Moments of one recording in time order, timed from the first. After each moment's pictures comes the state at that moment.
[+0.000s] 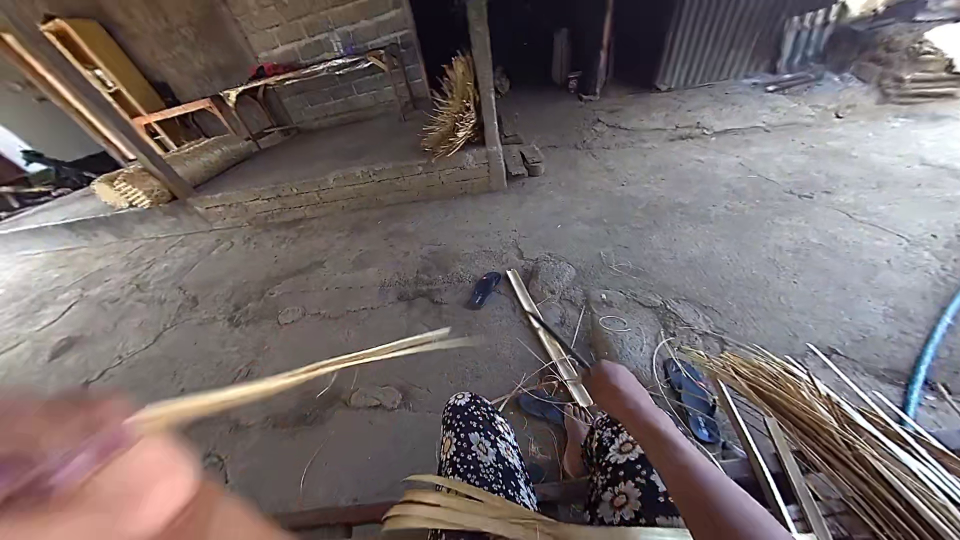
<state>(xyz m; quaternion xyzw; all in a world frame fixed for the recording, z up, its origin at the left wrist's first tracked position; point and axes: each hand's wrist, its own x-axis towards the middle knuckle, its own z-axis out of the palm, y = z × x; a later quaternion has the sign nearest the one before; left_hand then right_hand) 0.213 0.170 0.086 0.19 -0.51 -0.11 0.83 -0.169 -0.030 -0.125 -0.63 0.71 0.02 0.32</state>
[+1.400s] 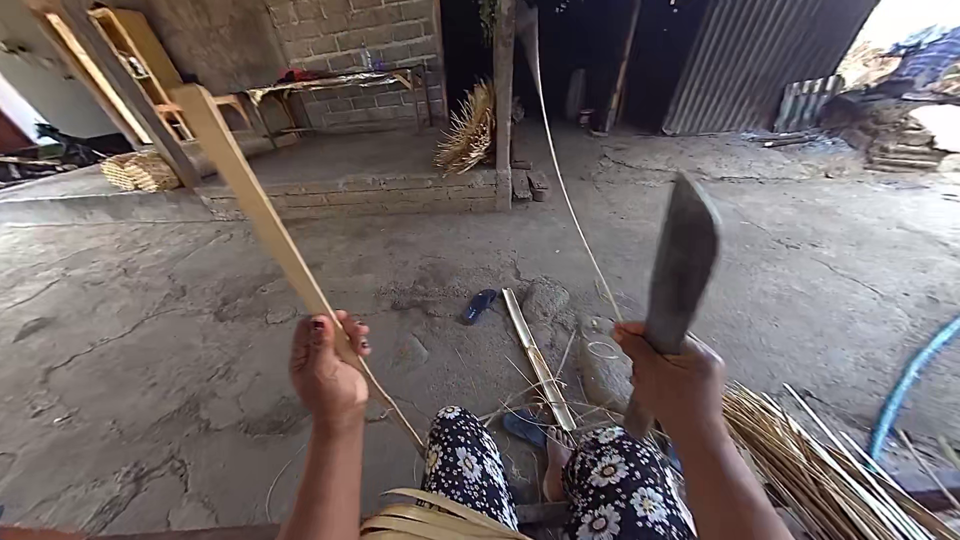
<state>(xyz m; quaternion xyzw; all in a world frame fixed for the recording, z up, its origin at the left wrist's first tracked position) 0.159 0.062 -0.014 0.31 -0.41 -0.18 0.84 -0.192 0.019 -0.026 -0.64 0.50 -0.56 0.15</state>
